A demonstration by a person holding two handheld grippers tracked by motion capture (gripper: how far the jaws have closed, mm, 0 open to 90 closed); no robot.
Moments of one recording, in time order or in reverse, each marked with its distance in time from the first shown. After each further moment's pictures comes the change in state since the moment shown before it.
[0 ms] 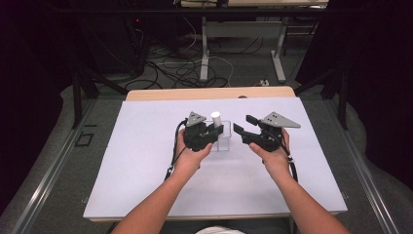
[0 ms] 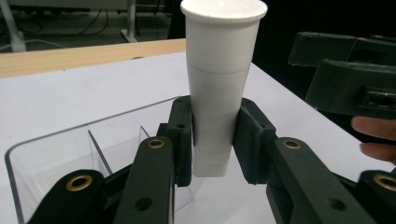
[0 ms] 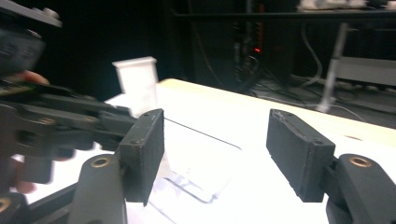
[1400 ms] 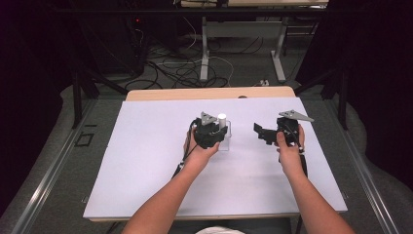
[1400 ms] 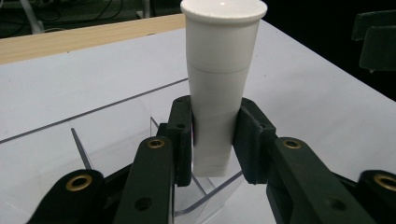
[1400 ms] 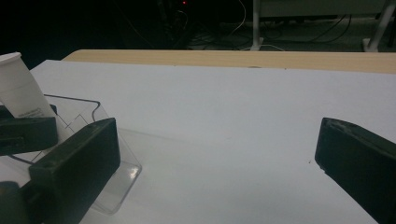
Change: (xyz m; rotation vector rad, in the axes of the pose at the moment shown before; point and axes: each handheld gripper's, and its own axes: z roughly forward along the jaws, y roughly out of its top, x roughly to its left) left arm 0.006 -0.012 0.047 0.085 0.082 0.061; right arm -0.068 -0.022 -0.005 0.151 -0.271 0.167
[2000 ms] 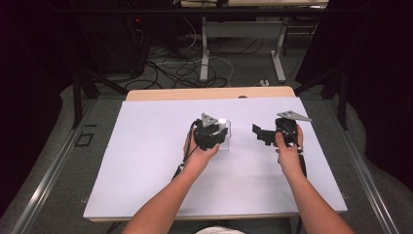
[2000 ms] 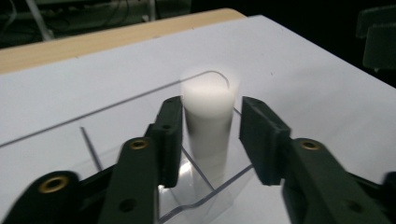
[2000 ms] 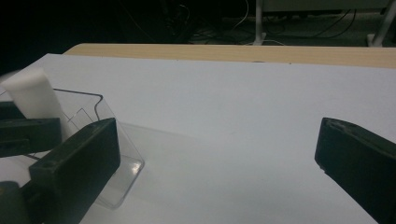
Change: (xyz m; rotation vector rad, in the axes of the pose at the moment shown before) left arm -0.001 -0.003 -0.003 -0.021 0.034 0.030; right arm 0.003 -0.002 0.002 0.020 0.008 -0.002
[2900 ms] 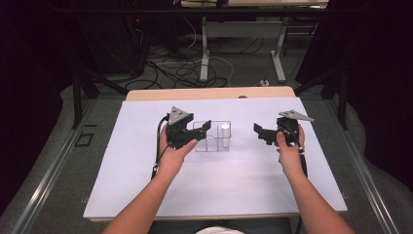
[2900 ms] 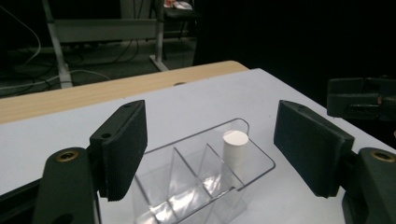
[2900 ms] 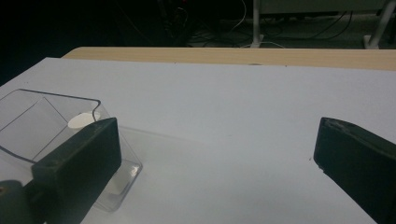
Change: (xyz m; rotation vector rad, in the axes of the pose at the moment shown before) left arm 0.041 0.016 -0.081 -0.157 -0.015 -0.036; right arm -0.002 0.002 -0.003 -0.010 -0.010 0.006
